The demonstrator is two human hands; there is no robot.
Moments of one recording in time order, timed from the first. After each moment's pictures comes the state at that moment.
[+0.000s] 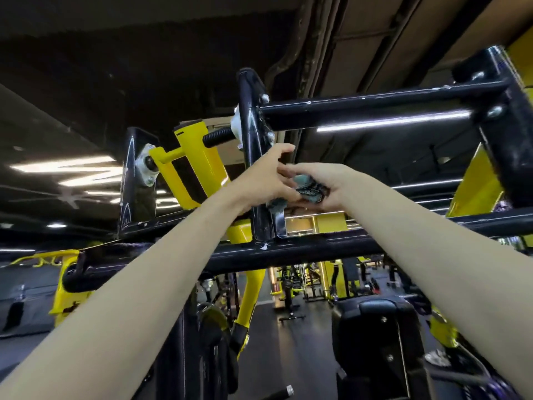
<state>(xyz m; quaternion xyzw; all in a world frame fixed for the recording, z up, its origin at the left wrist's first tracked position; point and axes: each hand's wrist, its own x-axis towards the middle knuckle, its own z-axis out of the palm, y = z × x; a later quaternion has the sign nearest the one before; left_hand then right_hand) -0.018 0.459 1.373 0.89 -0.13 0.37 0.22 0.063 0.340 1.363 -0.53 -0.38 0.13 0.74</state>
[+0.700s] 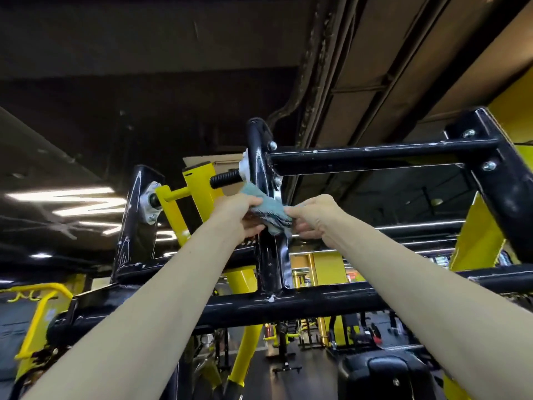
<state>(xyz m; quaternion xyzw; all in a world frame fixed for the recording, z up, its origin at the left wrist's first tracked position) -0.026 0.490 1.407 0.64 0.01 0.46 0.61 0.058 0.368 1.389 -0.62 -0.36 -0.13 0.68</state>
